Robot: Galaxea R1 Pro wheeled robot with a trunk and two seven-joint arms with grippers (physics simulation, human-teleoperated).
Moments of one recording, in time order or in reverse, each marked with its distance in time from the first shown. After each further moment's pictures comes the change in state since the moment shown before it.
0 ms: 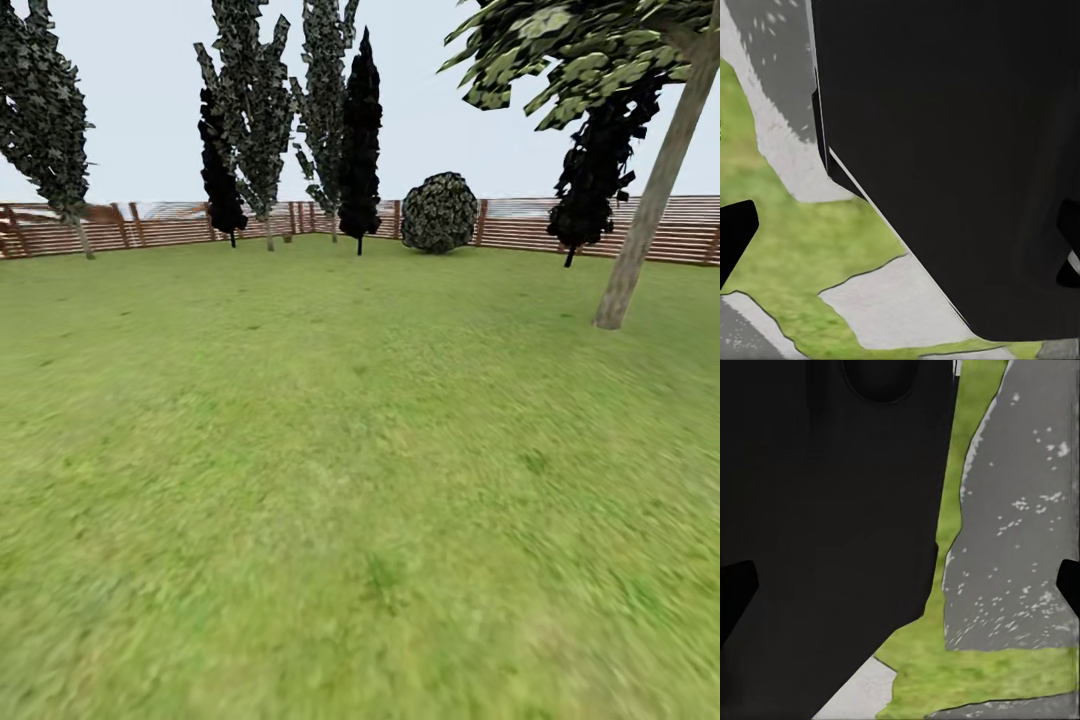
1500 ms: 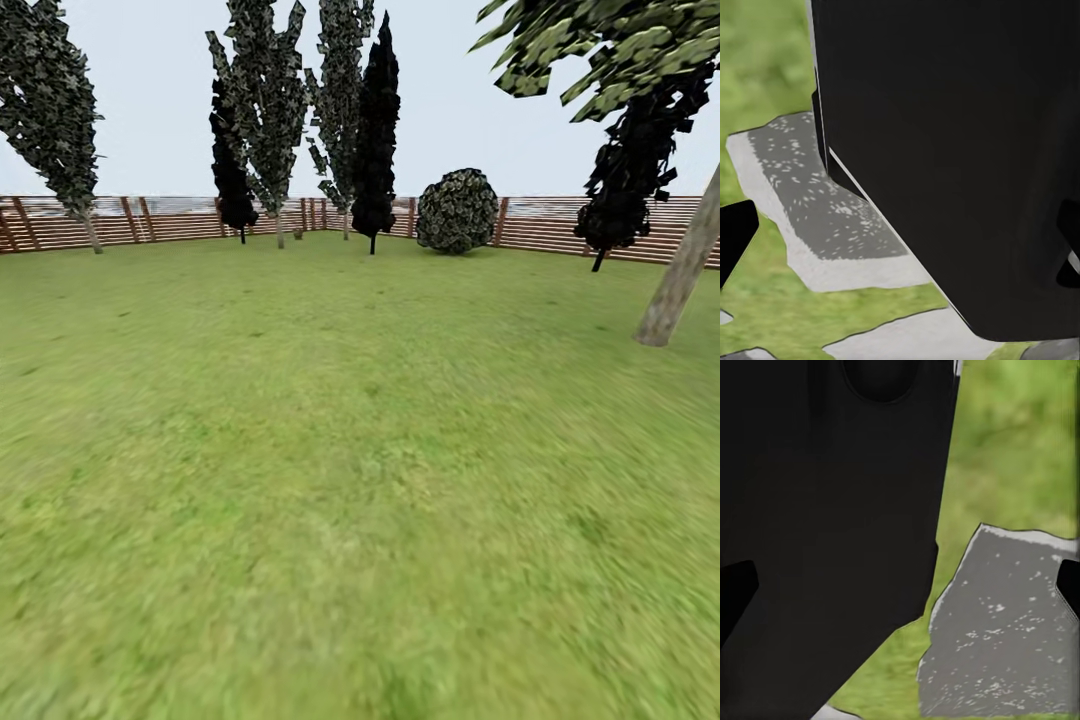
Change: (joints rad) left arm 0.000 0.000 0.000 0.000 0.000 0.000 0.000; right arm 0.000 0.000 0.000 0.000 0.003 0.000 0.001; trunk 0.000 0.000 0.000
